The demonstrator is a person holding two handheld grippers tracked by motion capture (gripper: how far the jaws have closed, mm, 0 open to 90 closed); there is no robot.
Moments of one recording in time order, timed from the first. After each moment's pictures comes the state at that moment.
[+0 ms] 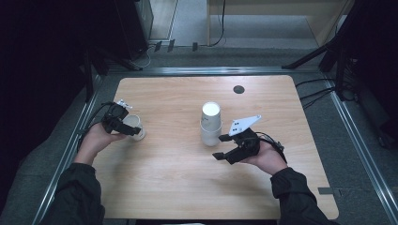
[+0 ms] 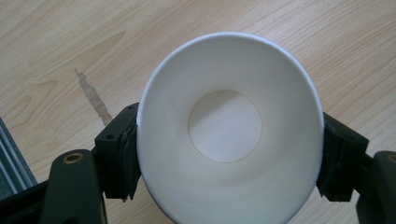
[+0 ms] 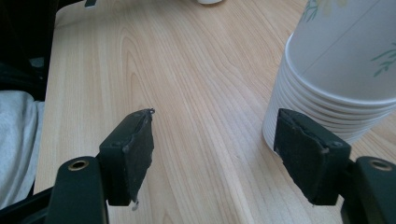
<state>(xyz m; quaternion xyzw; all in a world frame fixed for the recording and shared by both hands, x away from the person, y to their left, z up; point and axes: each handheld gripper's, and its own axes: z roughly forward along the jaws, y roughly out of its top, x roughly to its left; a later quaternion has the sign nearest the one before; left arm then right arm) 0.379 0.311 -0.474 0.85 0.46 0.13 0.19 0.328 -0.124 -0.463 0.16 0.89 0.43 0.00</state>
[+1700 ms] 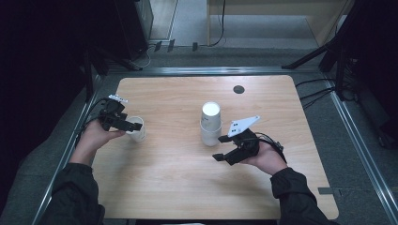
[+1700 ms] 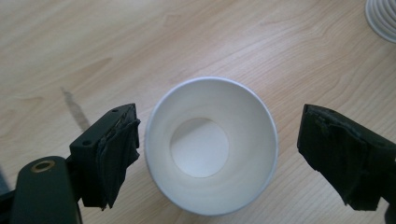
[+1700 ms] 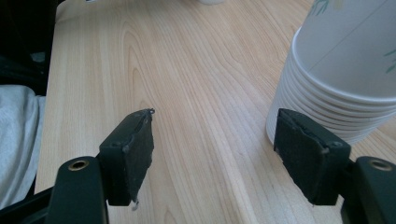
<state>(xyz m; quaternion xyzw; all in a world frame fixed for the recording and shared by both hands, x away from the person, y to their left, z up) 0.373 0.313 -0.443 0.83 0.48 0.11 0.25 0.327 -0.122 -0.464 0.15 0.89 0.42 0.00</state>
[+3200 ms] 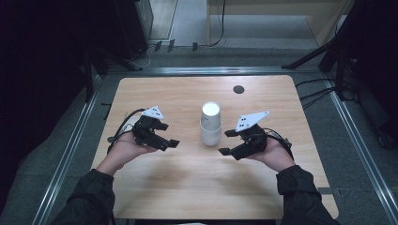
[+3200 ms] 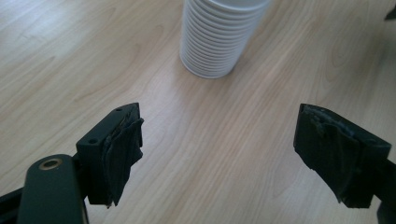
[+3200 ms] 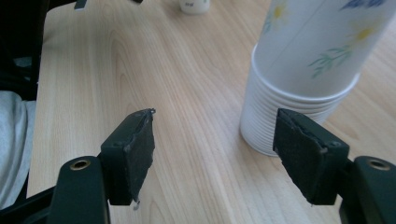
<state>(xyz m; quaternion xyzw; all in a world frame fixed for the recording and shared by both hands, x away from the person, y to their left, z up) 0.324 0.198 -0.438 0.88 0.32 0.05 0.35 0.331 -0.141 -0.445 0.16 0.89 0.43 0.03</state>
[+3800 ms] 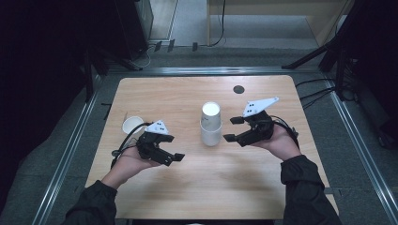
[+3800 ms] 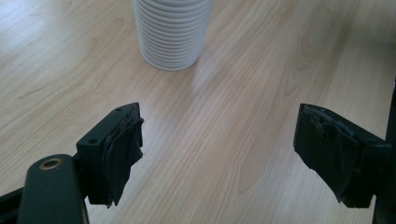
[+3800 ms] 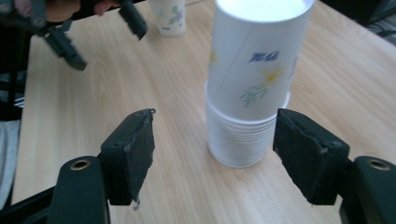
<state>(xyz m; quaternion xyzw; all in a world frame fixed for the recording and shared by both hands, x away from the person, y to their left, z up) 0.293 0.183 -0.454 0.88 0.30 0.05 0.37 0.355 -0.153 -0.420 0.18 0.88 0.44 0.05</state>
